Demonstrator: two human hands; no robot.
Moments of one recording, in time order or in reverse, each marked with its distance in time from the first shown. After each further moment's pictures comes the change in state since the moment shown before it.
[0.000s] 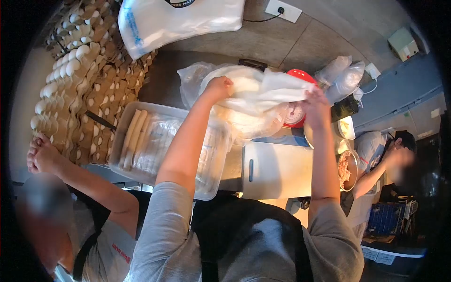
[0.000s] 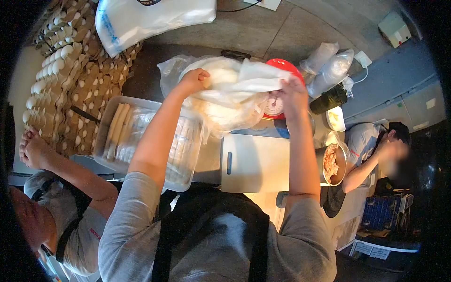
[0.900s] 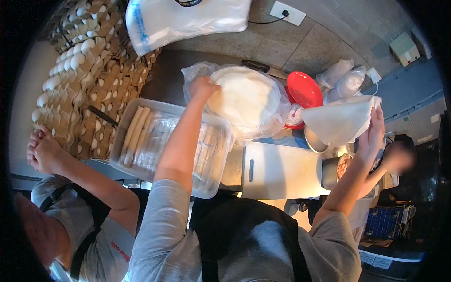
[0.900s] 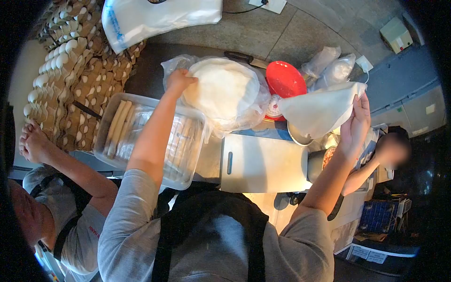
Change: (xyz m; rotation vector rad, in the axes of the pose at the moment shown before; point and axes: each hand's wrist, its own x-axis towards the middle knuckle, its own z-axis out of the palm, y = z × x) left_hand -0.006 -0.038 -0.021 0.094 0.356 -0.240; right_hand -0.038 -0.138 -0.092 0.063 0.006 -0.331
